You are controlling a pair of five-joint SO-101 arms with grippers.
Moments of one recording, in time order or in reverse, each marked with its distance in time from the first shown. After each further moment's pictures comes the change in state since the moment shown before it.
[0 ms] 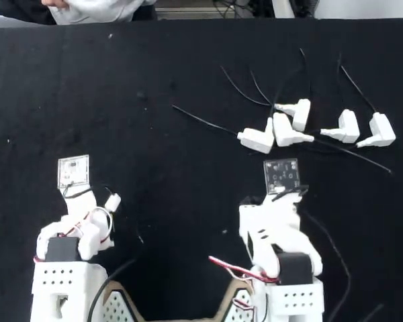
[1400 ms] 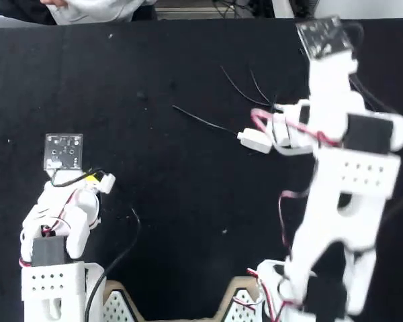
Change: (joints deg) left arm -3.6 0.2 -13.2 -7.4 -12.4; right arm 12.3 77.8 -95.8 21.6 22.0
